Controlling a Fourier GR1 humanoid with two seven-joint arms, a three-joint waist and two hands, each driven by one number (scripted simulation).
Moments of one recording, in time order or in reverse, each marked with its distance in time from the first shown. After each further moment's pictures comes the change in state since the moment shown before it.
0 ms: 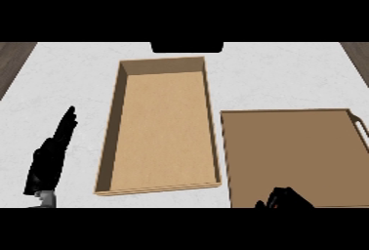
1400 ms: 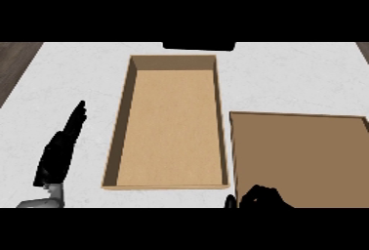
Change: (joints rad) left arm -0.047 -0.013 -0.028 0.013 -0.013 -0.020 -0.003; right arm -0.217 -0.099 0.327 -0.121 0.299 -0.144 -0.046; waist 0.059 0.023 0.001
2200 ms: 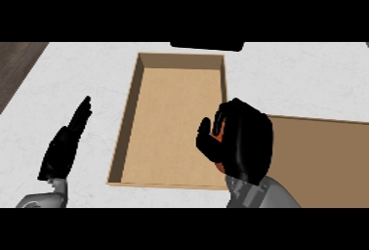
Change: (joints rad) left arm -0.036 -0.003 -0.012 0.014 -0.001 -0.015 -0.003; right arm -0.534 0.217 -0.386 0.374 -0.479 0.025 0.080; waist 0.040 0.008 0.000
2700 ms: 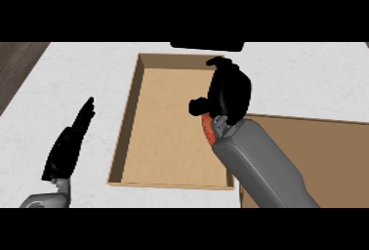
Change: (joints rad) left arm 0.001 -0.012 -0.011 0.005 -0.009 0.003 0.006; right arm -0.304 0.007 -0.143 0.446 -0.219 -0.179 -0.022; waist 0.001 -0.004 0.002
